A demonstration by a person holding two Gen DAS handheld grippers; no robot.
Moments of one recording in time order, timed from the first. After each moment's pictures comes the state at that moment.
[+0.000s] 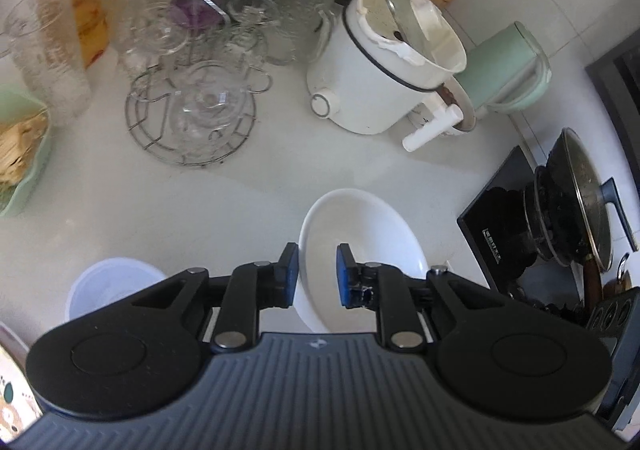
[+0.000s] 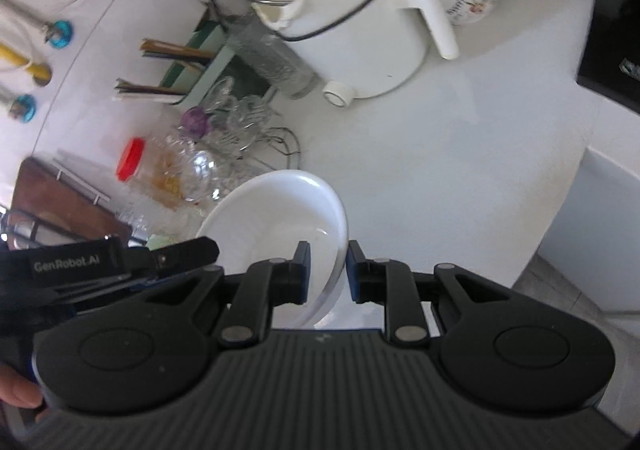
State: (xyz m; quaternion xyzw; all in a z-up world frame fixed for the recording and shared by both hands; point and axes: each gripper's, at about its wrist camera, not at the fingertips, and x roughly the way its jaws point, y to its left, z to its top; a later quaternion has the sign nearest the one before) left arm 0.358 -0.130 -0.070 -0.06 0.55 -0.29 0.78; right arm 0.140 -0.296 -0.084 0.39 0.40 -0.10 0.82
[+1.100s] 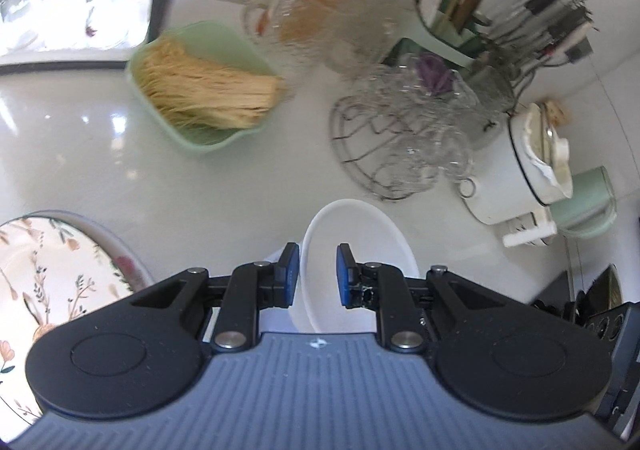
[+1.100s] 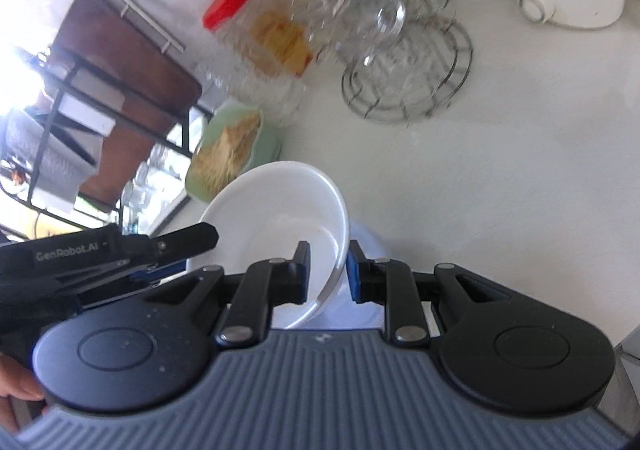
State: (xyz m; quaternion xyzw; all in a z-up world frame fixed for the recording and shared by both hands) left arm 0.349 0.056 -0.109 -0.20 0.52 -0.13 0.82; right arm 0.224 -0.167 -0.114 0.29 0.49 0.08 0.82
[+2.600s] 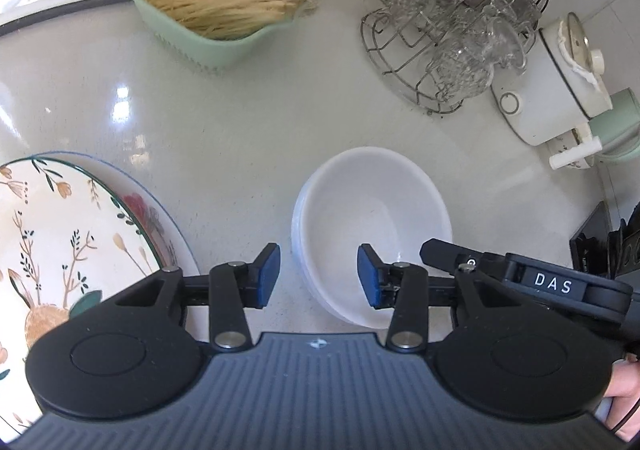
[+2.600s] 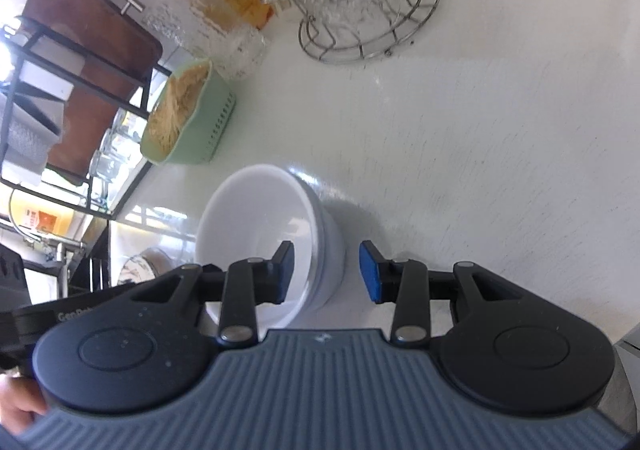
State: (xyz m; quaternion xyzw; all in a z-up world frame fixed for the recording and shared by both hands) left arm 0.329 0.051 -0.187 -0.13 0.57 -0.15 0.80; right arm 0.210 -0.185 -0.172 0.31 0.52 0.08 0.79
